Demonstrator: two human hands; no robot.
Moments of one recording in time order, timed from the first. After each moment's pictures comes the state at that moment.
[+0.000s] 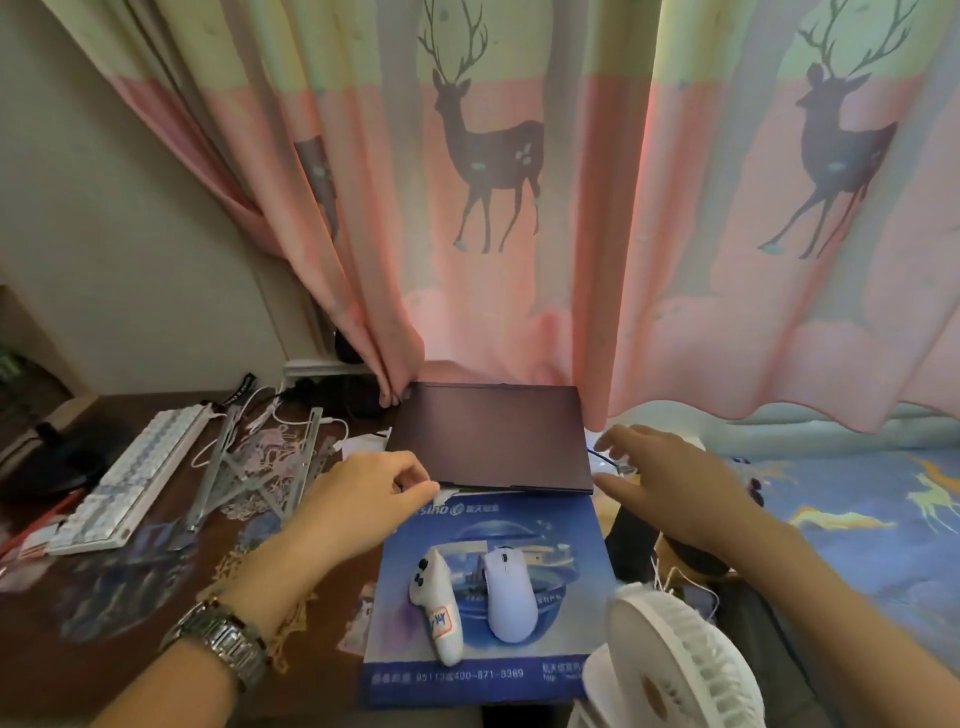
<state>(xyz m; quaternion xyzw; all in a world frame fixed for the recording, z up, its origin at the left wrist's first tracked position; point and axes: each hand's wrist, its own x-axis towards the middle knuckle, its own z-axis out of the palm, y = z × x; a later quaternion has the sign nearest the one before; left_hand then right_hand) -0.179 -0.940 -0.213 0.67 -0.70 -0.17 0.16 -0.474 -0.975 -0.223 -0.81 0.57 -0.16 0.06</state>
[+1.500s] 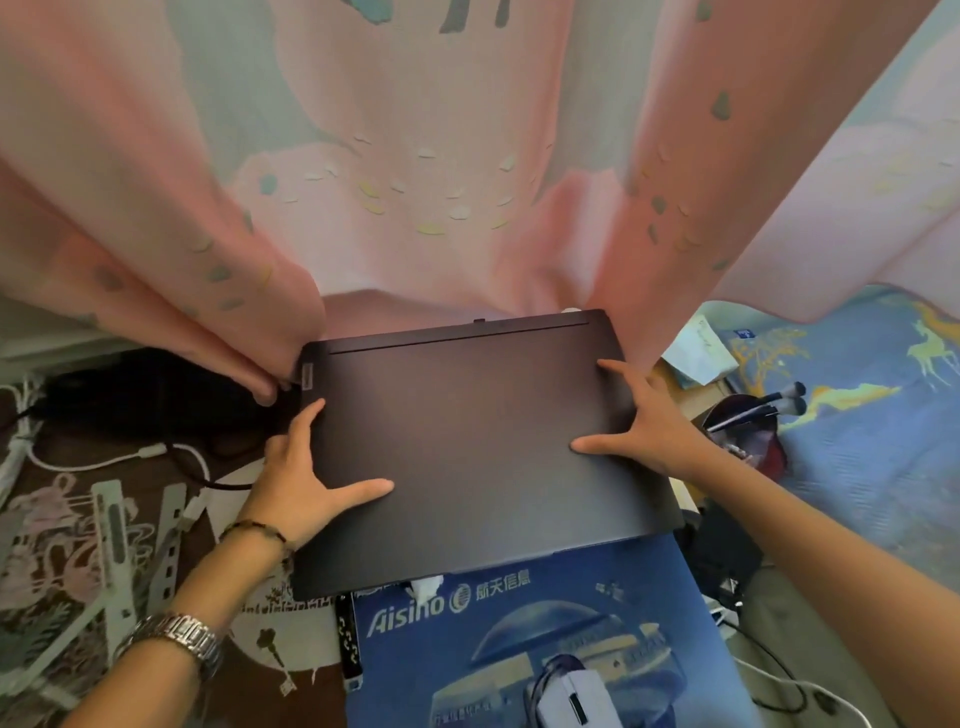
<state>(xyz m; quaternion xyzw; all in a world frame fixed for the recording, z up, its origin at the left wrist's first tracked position) -0.081 -1.245 -0.432 0.72 -0.57 -0.38 0.11 -0.449 -1.245 -0.431 -0.59 0.69 -0.19 0.37</state>
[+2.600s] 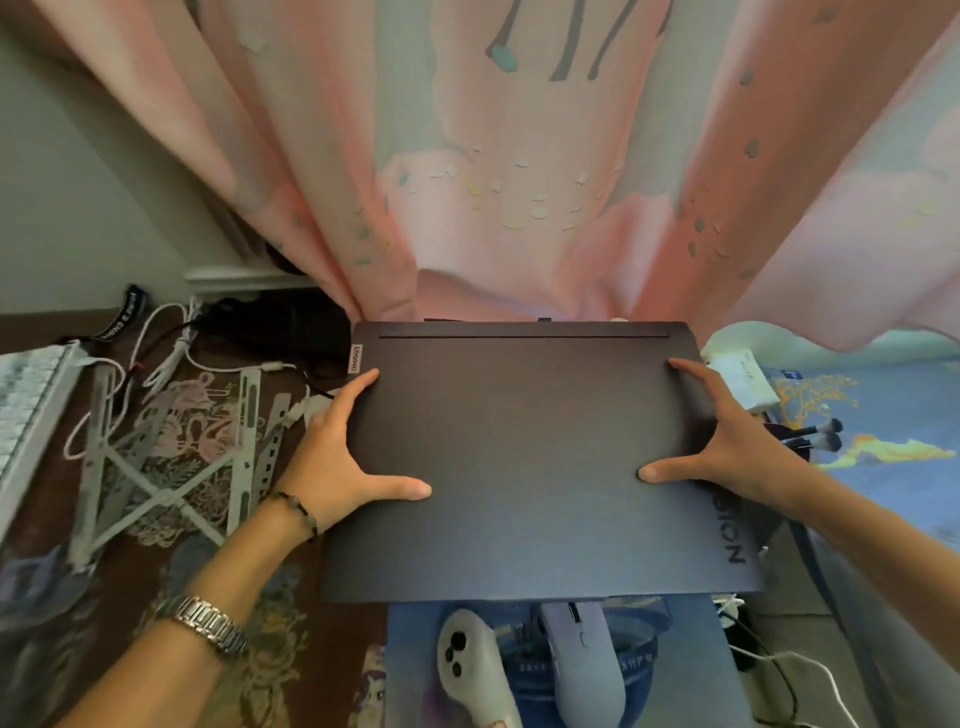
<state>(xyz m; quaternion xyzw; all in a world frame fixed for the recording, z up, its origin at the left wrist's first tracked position) -0.070 -1.144 -0.369 0.66 -0.59 -0.39 0.26 -0.455 -1.172 -0.358 -0.65 0.61 -0.23 0.40</state>
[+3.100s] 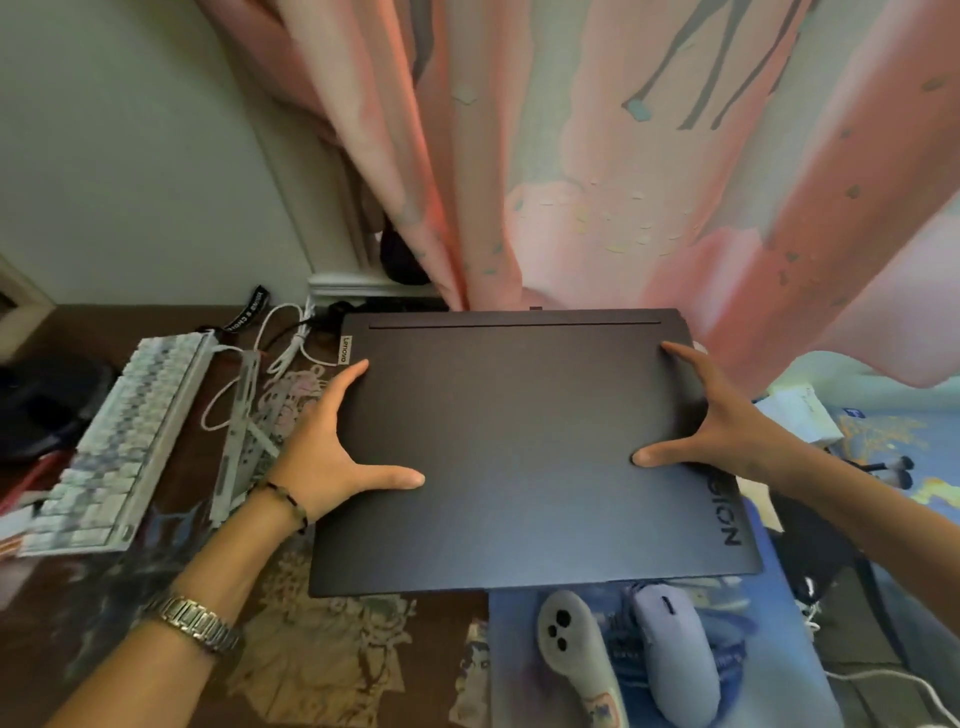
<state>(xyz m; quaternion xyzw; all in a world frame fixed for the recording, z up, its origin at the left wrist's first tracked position) 0.039 -1.100 -0.334 0.67 -0.58 -0.35 0.31 -0.341 -1.166 -0.314 -0.69 0.58 -0.20 0.39</state>
